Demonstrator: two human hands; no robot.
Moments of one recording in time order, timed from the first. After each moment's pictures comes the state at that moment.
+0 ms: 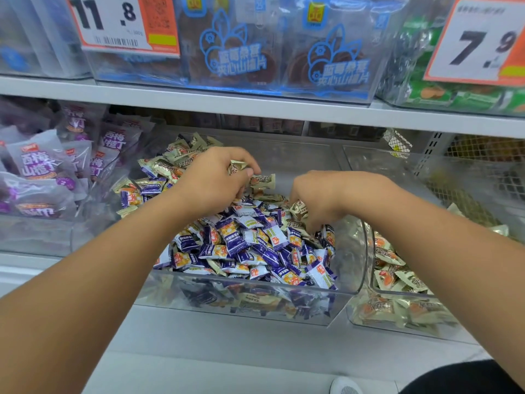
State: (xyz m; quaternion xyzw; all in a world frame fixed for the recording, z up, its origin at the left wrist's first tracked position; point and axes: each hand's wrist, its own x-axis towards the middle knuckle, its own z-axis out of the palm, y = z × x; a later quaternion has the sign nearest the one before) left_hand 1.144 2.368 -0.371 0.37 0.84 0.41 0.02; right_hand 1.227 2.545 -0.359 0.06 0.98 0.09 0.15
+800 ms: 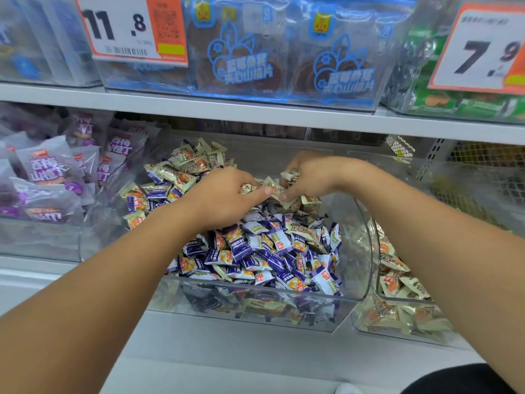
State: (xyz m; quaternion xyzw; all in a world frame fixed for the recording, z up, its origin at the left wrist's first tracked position) left_hand 1.139 2.371 -0.380 0.41 0.87 0.27 0.00; right_hand 1.191 2.561 -0.347 0.11 0.99 -0.10 0.09
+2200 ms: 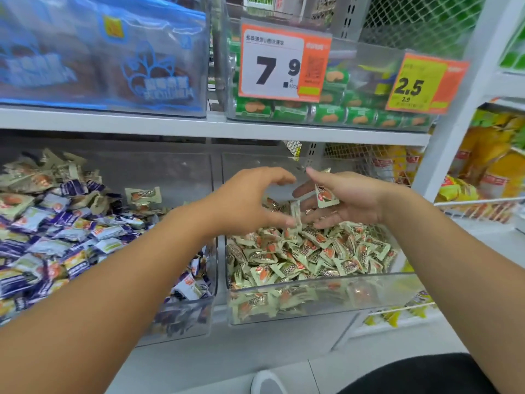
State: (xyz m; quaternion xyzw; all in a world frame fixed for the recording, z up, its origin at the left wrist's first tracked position) left_hand 1.259 2.534 -0.357 0.62 0.73 0.29 0.08; right_hand 1.399 2.701 -0.339 0.34 0.75 -0.57 -0.01
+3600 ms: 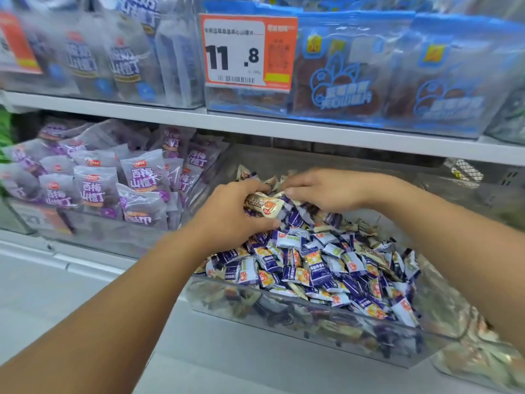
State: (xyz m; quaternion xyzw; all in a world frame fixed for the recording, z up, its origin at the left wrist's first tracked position) left_hand 1.113 2.280 -0.388 0.33 0.88 0.35 -0.01; right_hand 1.154 2.485 -0.338 -0.09 0.98 -0.15 0.07
